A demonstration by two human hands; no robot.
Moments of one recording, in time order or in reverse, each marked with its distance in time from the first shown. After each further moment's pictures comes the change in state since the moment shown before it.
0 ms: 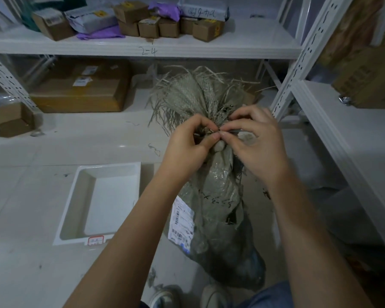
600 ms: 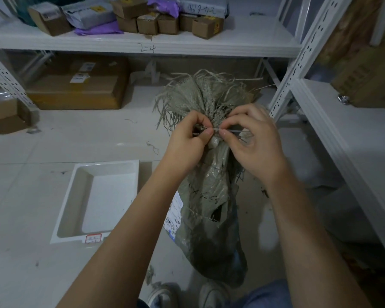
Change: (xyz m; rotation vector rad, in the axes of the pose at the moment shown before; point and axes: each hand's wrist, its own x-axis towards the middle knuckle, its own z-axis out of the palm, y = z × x) left_hand 0.004 0.000 0.002 -0.098 -0.011 -0.134; right_hand -0.002 -0.004 0.000 -0.033 -0.033 0.004
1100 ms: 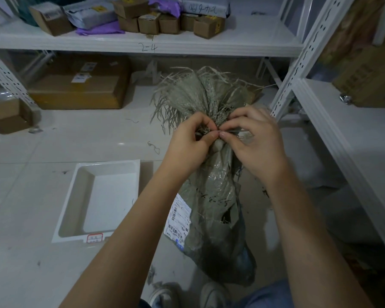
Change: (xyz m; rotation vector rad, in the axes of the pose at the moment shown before) left_hand 0.000 -0.001 -0.001 0.089 -0.006 0.085; right_hand 0.001 0.001 0.003 -0.017 0.016 0.010
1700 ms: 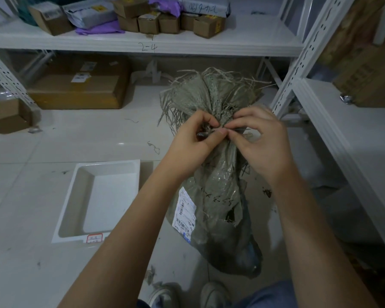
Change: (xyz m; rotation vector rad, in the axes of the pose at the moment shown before) left_hand -0.001 0.000 0.000 -0.091 -0.042 -0.013; right_hand 0.002 0.004 -0.005 0.045 0.020 0.049
